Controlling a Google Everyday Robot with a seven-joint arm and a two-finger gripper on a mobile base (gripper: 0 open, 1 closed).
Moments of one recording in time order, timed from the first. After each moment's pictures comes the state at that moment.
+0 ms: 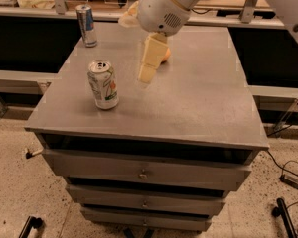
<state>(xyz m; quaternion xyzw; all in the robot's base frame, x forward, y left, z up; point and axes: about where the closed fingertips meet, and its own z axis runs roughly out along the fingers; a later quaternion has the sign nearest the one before) 0.542 0.036 0.976 -0.77 0.56 0.15 0.27</state>
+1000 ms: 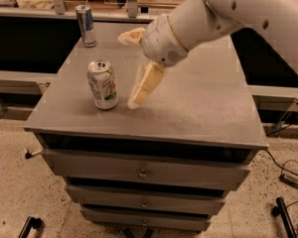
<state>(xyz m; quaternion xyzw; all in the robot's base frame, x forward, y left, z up) 0.538 0.055 0.934 -0.73 0.53 0.23 0.37</state>
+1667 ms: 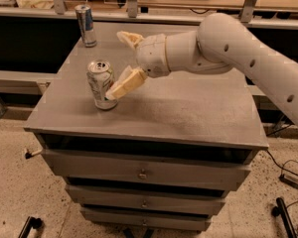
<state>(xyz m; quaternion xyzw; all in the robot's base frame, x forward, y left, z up) 0.591 0.089 0.922 -0.61 0.51 0.30 0.52</state>
